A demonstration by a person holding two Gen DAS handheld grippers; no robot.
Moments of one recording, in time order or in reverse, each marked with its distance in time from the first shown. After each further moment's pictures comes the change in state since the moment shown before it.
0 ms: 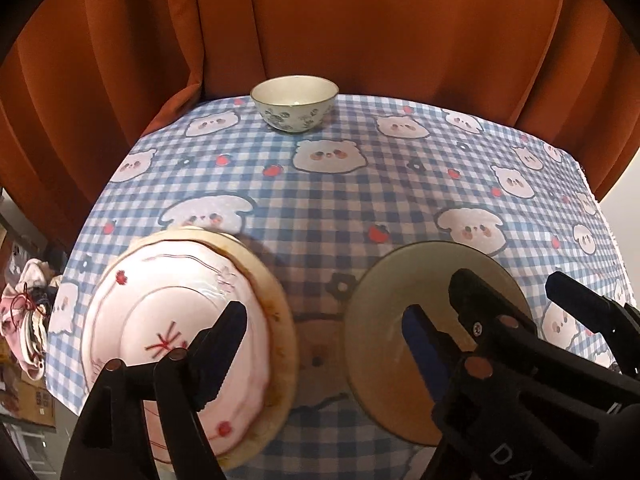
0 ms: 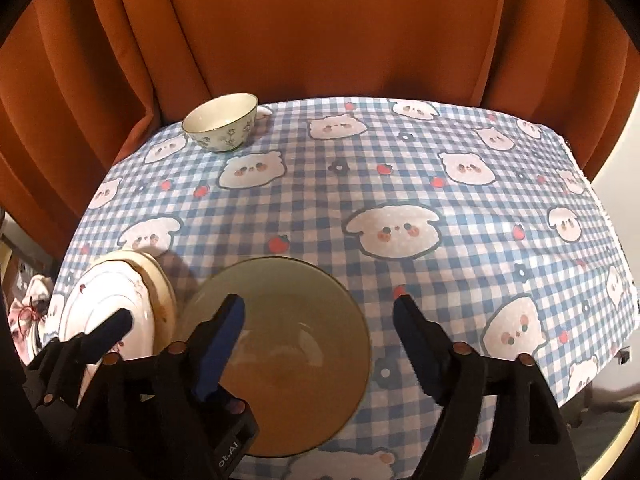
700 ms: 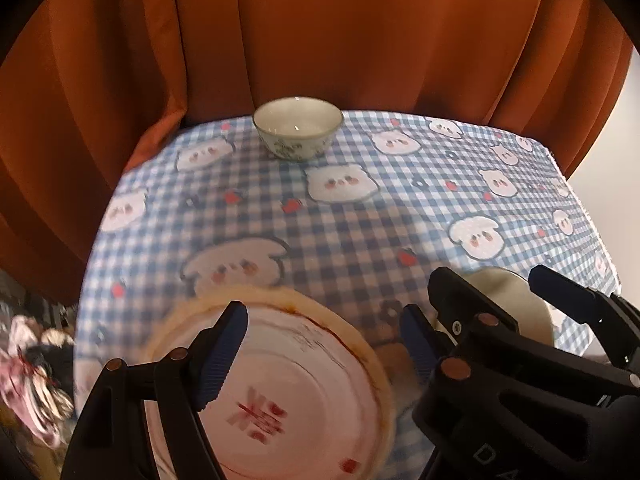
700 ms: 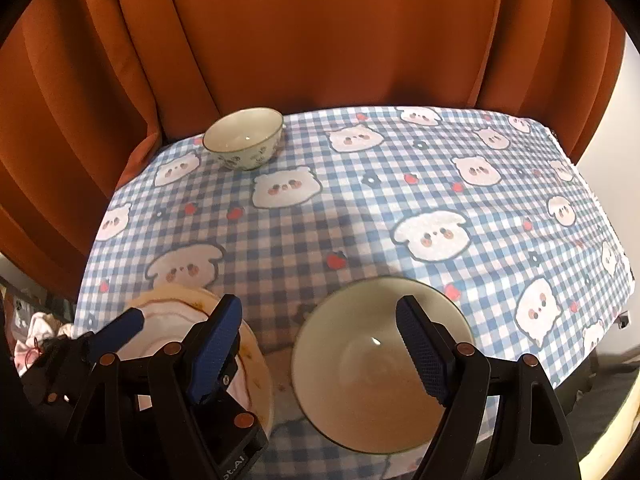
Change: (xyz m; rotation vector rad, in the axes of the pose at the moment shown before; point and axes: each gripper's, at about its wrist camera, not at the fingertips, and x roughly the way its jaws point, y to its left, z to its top) left arm -0.004 0.074 0.046 0.150 -0.009 -0.120; right arm -0.010 0.080 0.021 0.100 -0.011 -0.063
